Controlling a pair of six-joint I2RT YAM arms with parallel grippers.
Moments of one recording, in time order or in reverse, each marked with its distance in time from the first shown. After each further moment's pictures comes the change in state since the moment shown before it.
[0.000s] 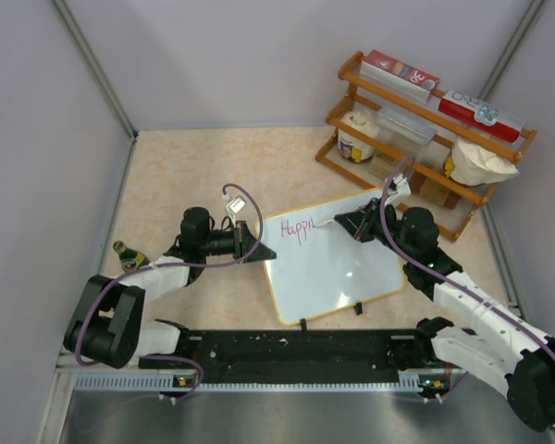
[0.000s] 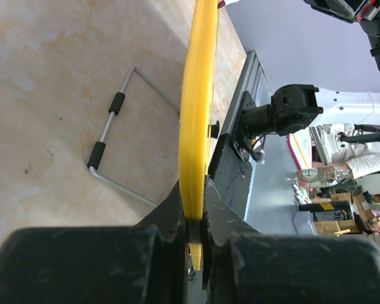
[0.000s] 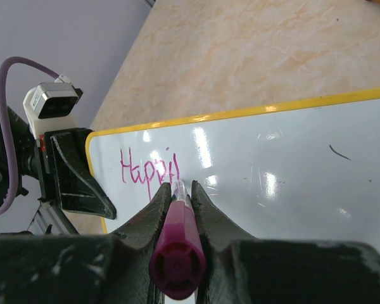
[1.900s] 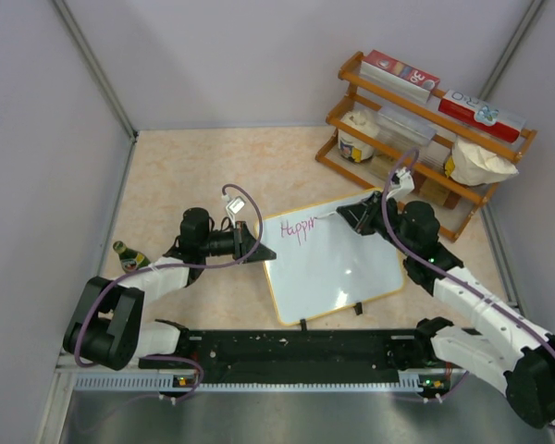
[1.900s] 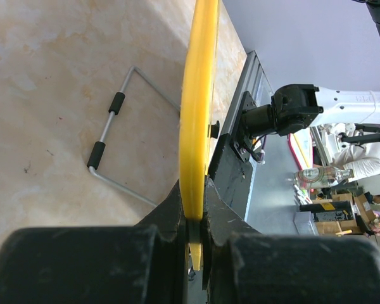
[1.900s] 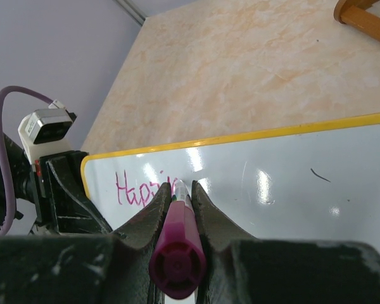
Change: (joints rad) left arm 0.000 -0.010 -0.006 -0.001 -0.004 0.001; right arm -0.005 0.028 0.056 -0.017 0.057 0.002
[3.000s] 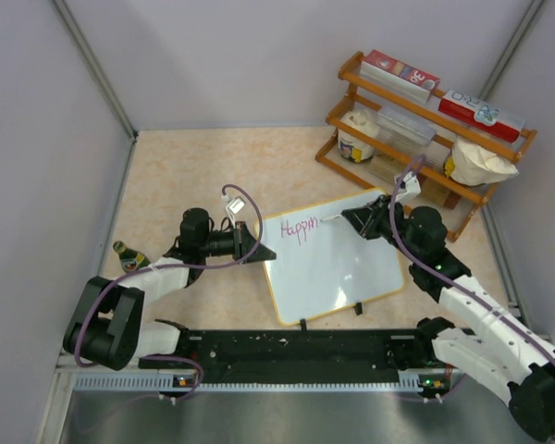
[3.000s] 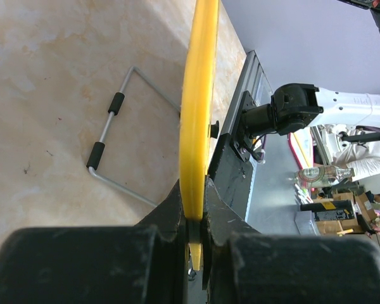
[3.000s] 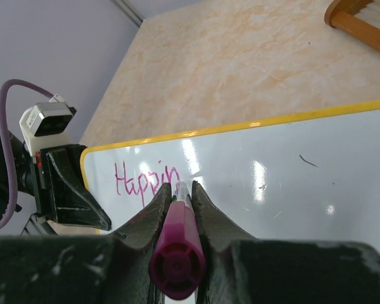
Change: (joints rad) left arm 0.000 0.000 -0.005 0.012 0.002 0.000; right arm -0.006 -0.106 -0.022 -0.076 0.004 -0.029
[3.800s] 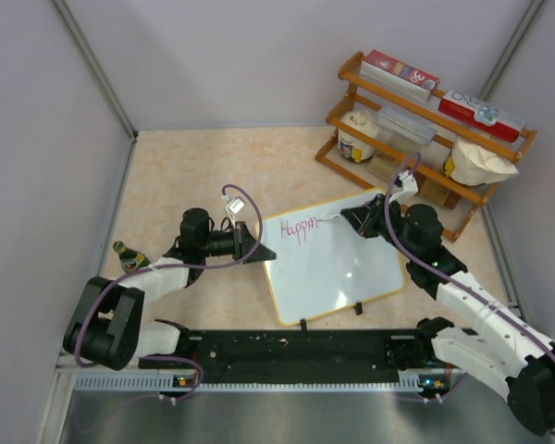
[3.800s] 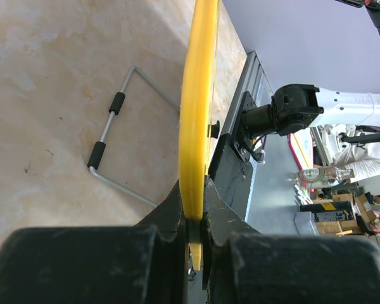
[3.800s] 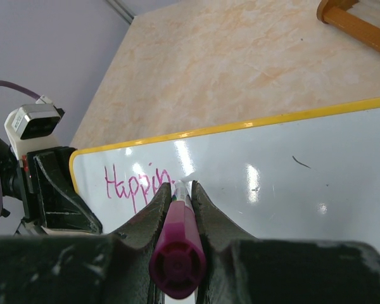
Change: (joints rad) left arm 0.000 0.000 0.000 -0.004 -0.001 -0.001; right arm 0.000 0.059 0.008 0.023 0.013 -0.004
